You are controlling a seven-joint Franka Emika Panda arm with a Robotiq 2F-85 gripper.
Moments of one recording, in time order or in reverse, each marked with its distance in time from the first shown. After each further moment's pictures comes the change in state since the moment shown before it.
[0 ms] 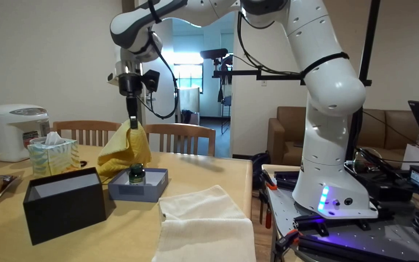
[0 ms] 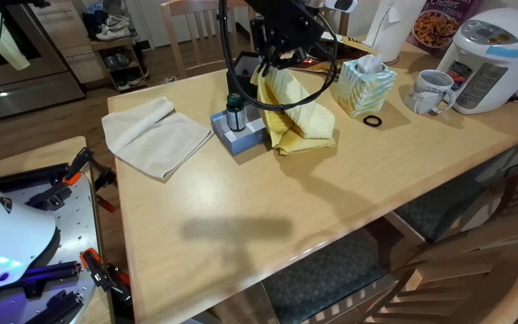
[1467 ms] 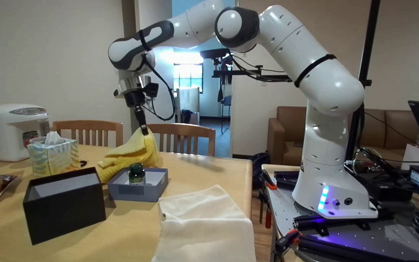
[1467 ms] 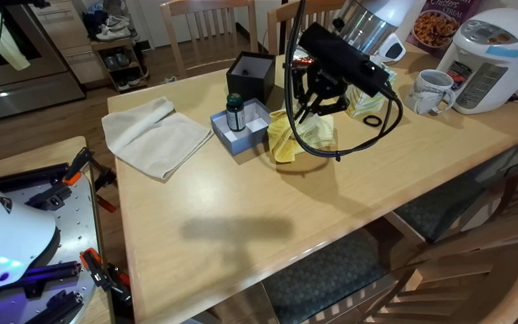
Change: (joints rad) arm -0.036 0.302 -0.086 0.375 -0.179 -0.176 -0.054
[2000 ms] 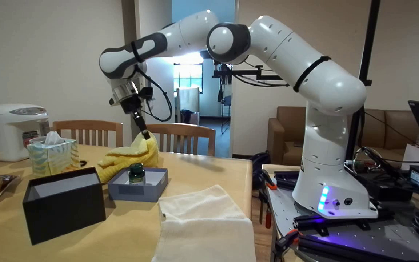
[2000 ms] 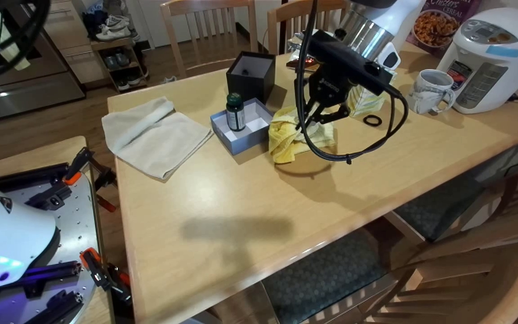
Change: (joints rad) arm 0.041 0.139 -0.002 0.188 -0.125 -0.128 0.032
